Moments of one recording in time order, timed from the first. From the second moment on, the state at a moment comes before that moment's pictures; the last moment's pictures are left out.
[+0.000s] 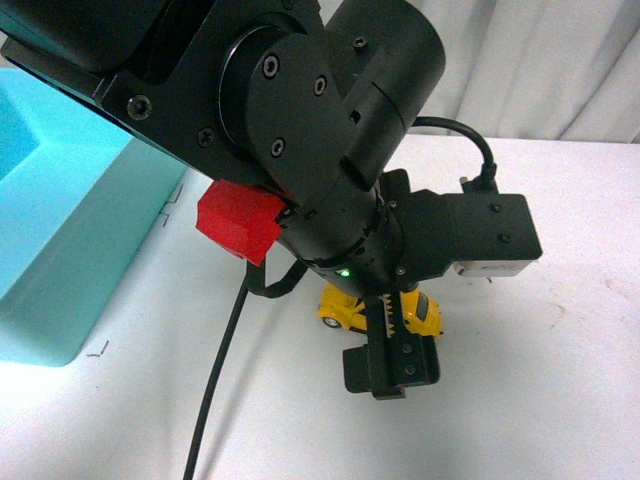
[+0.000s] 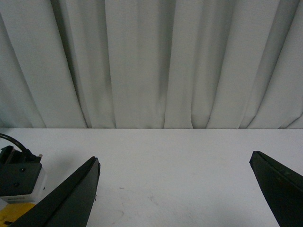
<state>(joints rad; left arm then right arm) -0.59 2.13 1.18 -0.11 0.17 0.92 -0.01 0.00 0.01 0.00 0.00 -0.01</state>
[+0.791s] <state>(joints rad) -0.56 2.14 1.18 -0.17 0.18 1.01 -0.01 0.00 0.01 0.00 0.00 -0.01</state>
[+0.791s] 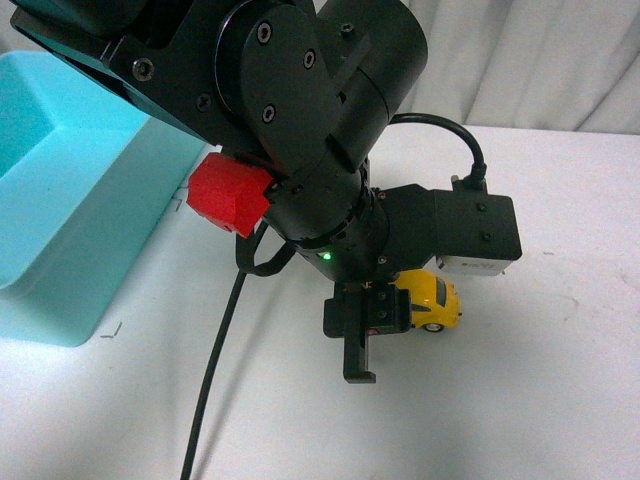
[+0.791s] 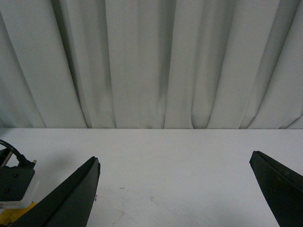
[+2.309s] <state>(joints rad) 0.19 1.91 1.12 0.03 0.03 0.46 -0.01 0.00 0.01 0.00 0.00 -0.01</state>
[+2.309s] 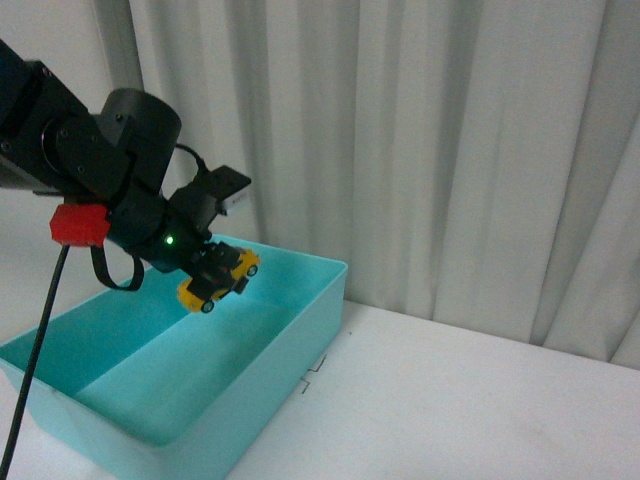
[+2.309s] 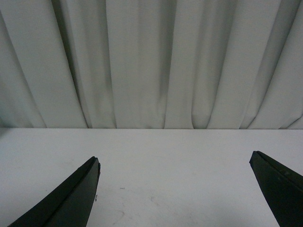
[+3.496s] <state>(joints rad) 0.23 1.97 1.09 0.06 0.17 0.43 -0.01 0.00 0.01 0.00 0.00 -0.01</state>
